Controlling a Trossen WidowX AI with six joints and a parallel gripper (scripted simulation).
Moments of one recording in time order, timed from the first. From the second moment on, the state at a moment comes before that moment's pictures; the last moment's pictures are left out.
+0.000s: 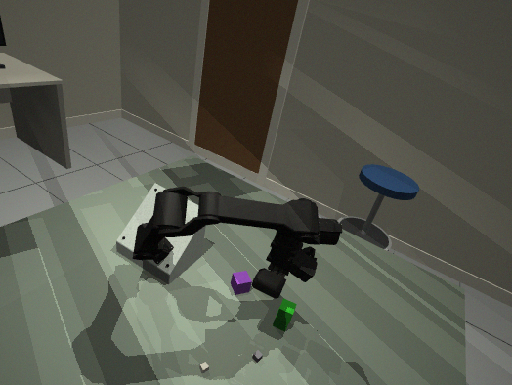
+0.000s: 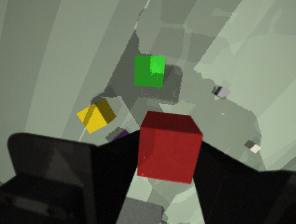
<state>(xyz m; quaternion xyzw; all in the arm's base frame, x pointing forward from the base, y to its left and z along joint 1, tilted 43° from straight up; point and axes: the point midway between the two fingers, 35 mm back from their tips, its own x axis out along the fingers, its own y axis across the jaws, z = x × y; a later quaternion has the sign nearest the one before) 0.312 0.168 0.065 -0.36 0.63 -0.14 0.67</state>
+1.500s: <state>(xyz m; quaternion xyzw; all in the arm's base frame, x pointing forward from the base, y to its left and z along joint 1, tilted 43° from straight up) 0.364 0.167 0.003 -0.37 0.62 -0.14 0.68</state>
